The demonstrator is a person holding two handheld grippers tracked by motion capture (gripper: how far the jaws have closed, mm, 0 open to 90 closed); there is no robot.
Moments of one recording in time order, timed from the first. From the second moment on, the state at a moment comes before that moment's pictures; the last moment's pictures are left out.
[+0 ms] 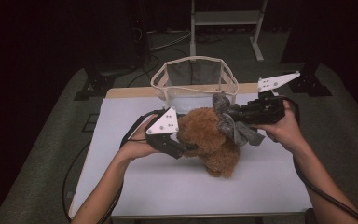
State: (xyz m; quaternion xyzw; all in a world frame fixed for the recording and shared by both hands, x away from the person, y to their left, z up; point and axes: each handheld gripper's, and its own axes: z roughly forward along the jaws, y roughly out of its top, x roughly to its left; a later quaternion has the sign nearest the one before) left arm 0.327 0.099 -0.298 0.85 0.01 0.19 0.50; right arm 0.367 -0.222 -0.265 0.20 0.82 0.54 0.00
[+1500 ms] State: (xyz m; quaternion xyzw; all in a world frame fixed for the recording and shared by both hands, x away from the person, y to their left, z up) left arm 0.308 0.205 -0.369 0.83 0.09 0.22 0.50; right arm 0.390 -0.185 -0.366 0.24 0.85 0.48 -0.01
